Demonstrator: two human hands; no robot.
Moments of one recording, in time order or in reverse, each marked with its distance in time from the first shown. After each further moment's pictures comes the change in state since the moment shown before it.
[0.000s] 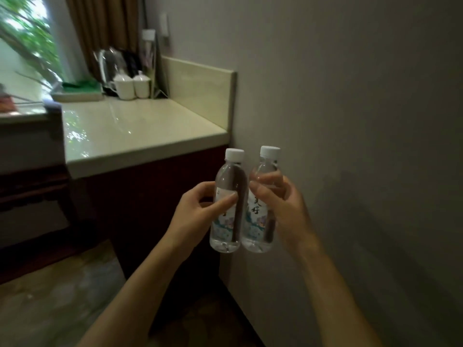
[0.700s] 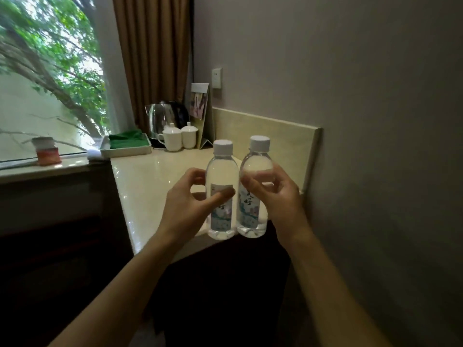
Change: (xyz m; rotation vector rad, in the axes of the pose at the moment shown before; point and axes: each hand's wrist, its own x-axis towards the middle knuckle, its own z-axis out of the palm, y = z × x) left_hand 0.190 0.013 -0.244 0.214 0.190 0.207; right_hand 0.201 -0.022 0.243 -0.021 -0.054 -0.277
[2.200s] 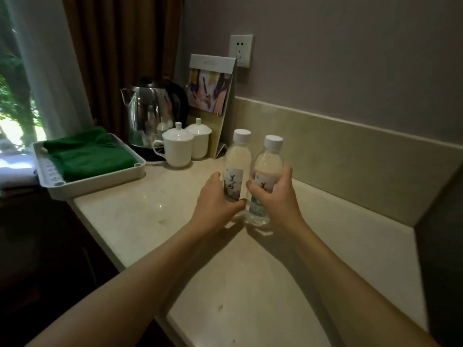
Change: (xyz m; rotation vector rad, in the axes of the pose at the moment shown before) left_hand 0.330 -0.258 -0.101 0.116 -0.323 0.000; right_hand 0.269 0.170 0.226 -0.453 0.330 0.150
